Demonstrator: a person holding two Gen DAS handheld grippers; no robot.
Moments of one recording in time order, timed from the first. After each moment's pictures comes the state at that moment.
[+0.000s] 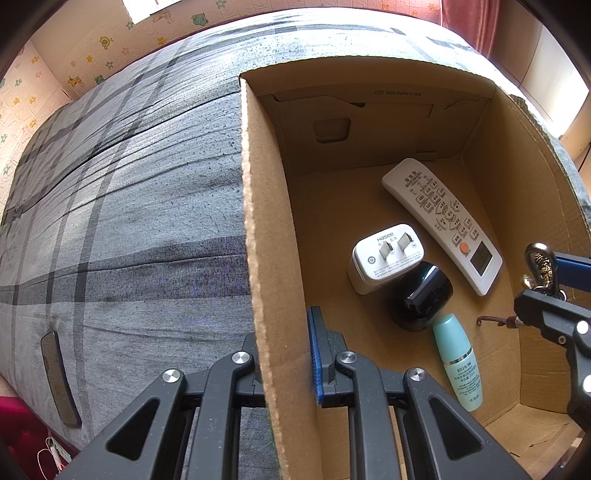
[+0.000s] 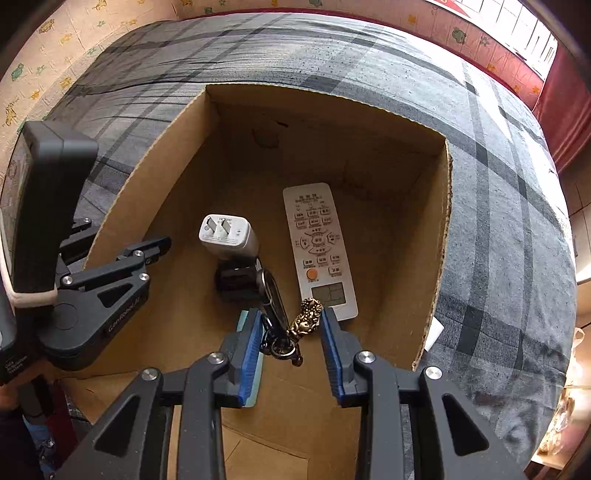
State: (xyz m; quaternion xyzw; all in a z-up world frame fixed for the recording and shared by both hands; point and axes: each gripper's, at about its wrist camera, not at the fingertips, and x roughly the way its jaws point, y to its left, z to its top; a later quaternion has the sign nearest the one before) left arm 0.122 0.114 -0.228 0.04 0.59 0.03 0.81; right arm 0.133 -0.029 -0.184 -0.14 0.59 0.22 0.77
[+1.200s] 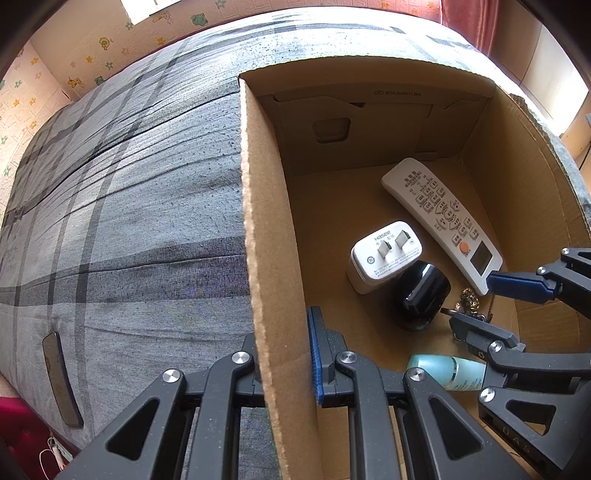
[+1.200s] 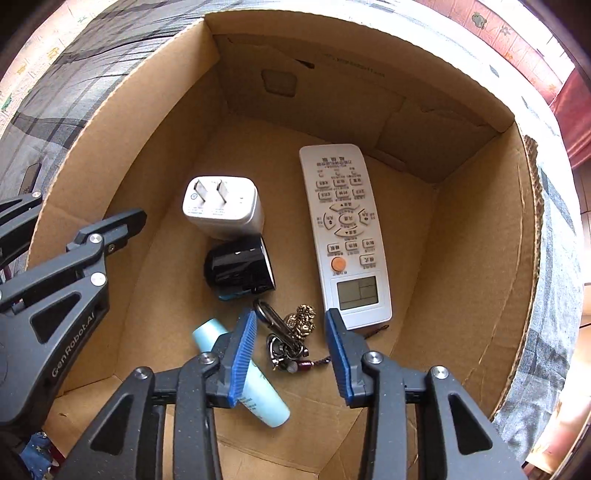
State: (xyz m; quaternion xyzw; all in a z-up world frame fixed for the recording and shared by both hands) left arm 0.122 0.113 -0.228 0.04 0.59 0.03 0.81; right arm 0.152 0.007 -0.240 -0.18 0.63 0.20 0.73
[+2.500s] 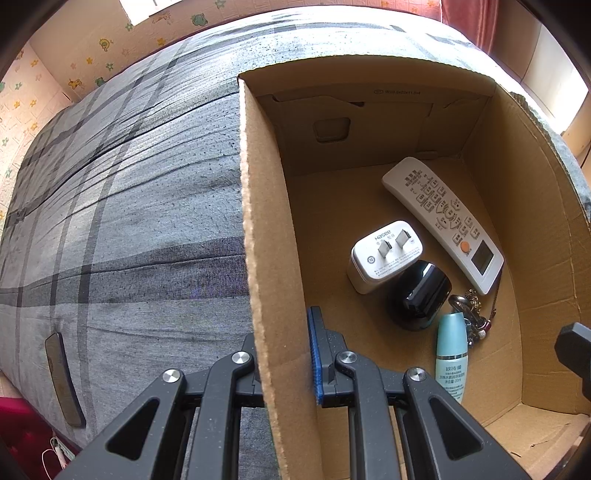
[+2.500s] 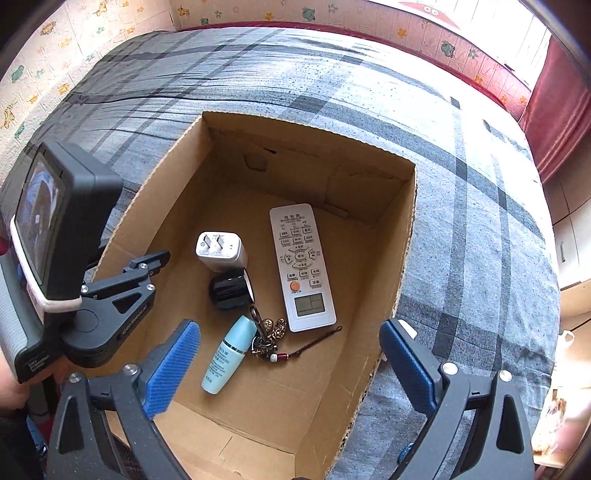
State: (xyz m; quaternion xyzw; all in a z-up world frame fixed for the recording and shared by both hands) left arm 0.123 0.110 -0.227 0.04 0.59 0.04 0.80; right arm 0.132 -0.038 -0.155 -0.15 0.56 0.20 0.79
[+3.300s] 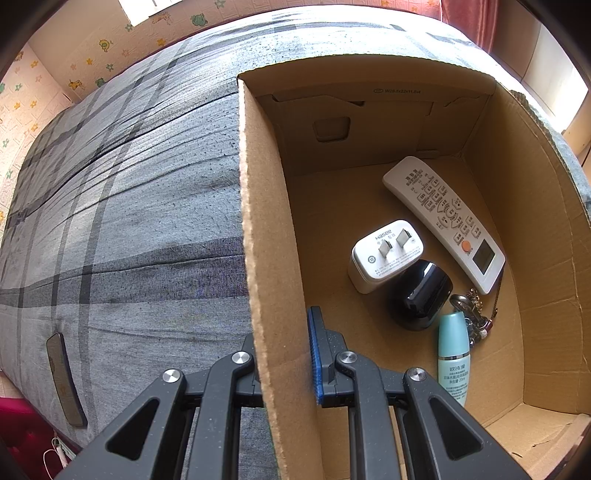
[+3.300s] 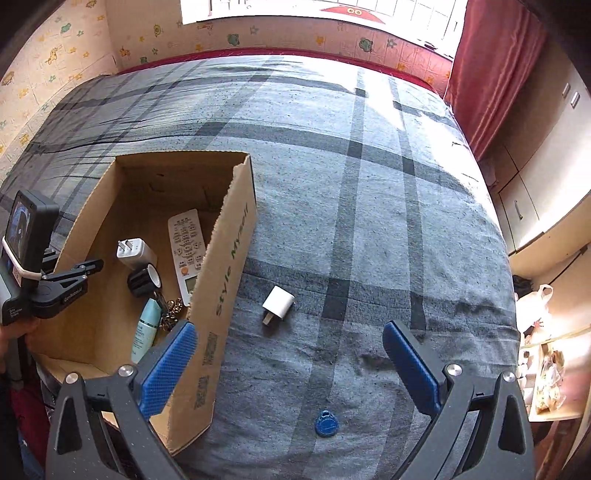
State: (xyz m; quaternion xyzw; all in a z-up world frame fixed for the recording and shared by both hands) left arm 0.123 0.110 -0.227 0.05 0.59 0.04 0.80; right arm 0.120 -0.172 -0.125 -0.10 0.54 0.11 0.83
